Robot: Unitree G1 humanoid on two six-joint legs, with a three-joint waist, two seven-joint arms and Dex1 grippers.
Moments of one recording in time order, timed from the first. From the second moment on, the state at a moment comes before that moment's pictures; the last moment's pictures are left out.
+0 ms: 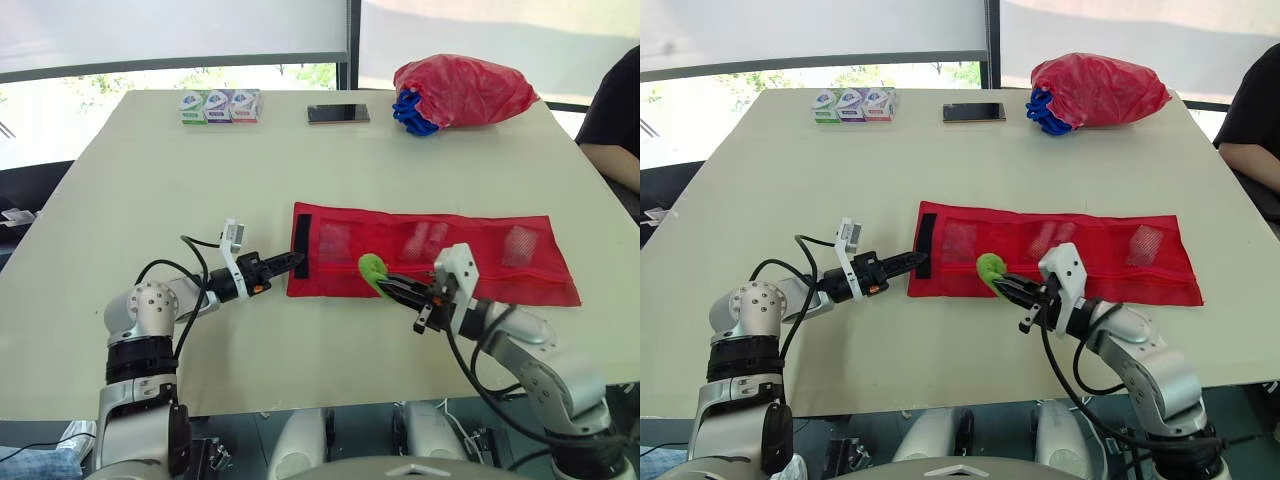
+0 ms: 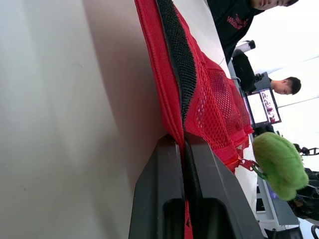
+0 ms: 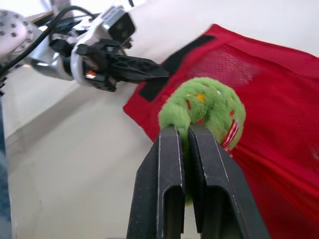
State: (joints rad) left arm -0.41 0.51 0.30 0.22 -0.86 1.19 -0.69; right arm -0.01 -0.31 0.07 -0.58 0.49 0.70 0.60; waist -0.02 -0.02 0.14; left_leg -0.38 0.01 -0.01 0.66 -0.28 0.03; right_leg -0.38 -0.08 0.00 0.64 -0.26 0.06
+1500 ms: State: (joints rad) left arm -0.41 0.55 0.27 0.30 -0.83 1.08 -0.74; right arm 0.24 -0.50 -0.61 -0.23 0.40 0.40 0.33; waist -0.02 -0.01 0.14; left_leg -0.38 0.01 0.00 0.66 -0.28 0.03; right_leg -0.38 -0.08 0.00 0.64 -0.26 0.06
